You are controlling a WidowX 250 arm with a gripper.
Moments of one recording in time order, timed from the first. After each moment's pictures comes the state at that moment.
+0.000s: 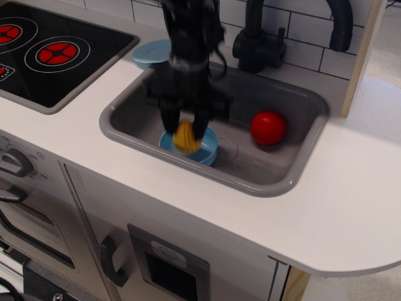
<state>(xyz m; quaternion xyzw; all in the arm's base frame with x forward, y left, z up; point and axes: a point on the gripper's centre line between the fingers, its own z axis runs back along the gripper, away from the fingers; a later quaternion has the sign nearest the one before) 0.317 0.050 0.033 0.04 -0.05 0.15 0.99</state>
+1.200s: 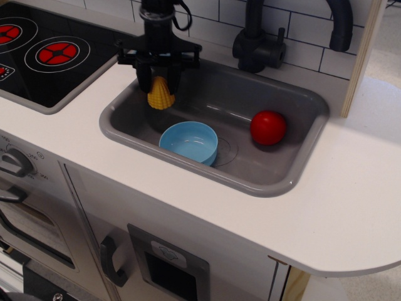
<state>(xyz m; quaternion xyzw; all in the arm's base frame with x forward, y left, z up) 0.357 0.111 0.031 0.07 -0.05 0.25 0.96</state>
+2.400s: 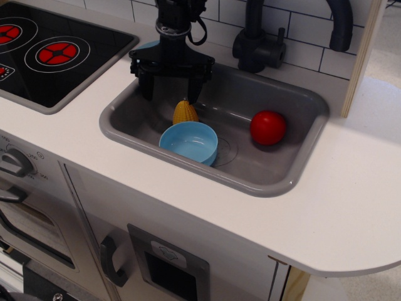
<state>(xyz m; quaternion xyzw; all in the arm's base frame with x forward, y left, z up) 0.356 0.103 0.022 0.07 -0.06 0.26 0.96</state>
